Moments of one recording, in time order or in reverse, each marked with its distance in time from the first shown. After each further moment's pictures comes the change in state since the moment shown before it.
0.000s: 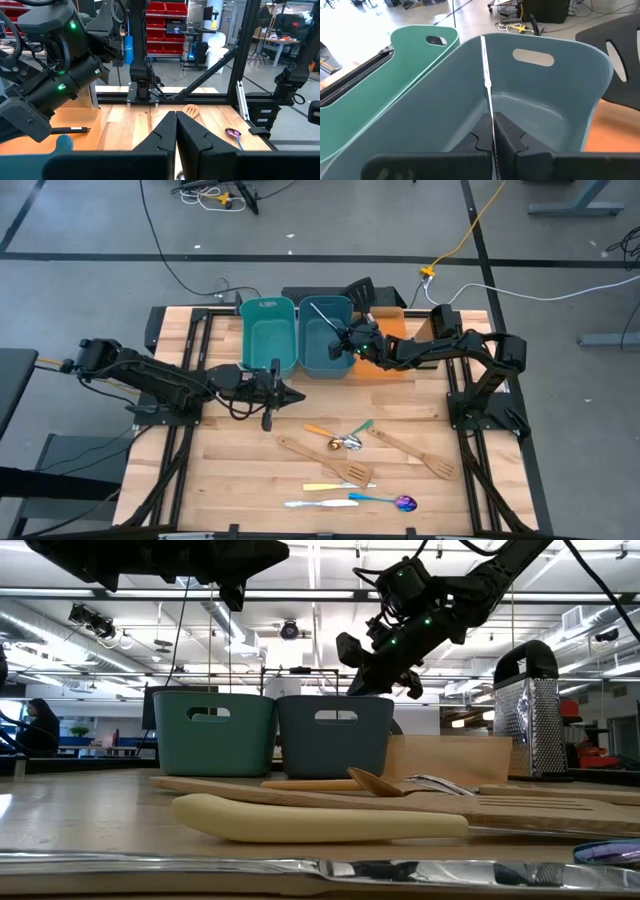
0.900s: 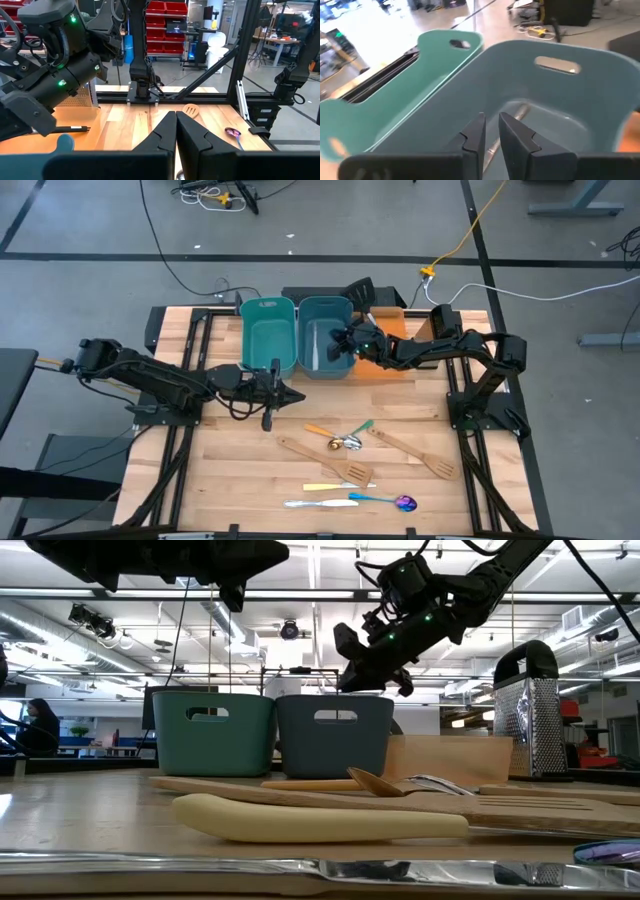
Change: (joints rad) left arm 0.000 0.000 0.000 -0.005 0.000 -0.002; right arm 0.001 0.000 0.000 0.061 -0.102 -0.046
